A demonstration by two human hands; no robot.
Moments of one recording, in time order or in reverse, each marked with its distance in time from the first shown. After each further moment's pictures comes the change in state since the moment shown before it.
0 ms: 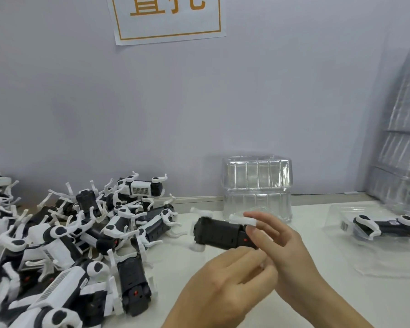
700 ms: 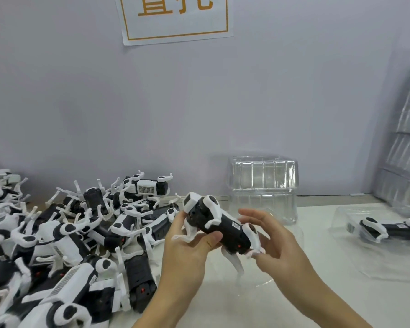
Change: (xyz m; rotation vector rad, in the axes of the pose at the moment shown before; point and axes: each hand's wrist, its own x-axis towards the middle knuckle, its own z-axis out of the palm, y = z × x) left_hand -0.010 -0.040 -0.005 -0.981 0.417 -1.145; right_hand -0.003 0.000 0.003 -0.375 -0.176 -0.120
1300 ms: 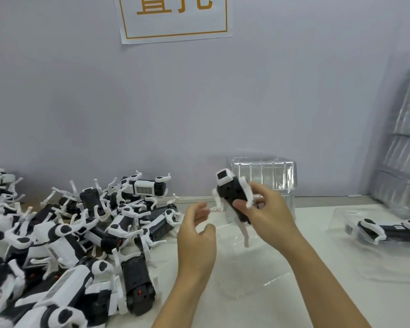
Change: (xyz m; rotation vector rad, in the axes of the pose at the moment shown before) left_hand 0.024 -0.021 0.020 0.285 0.128 -0.018; right_hand 0.071 -0.006 -0.006 -0.290 0.242 -0.043
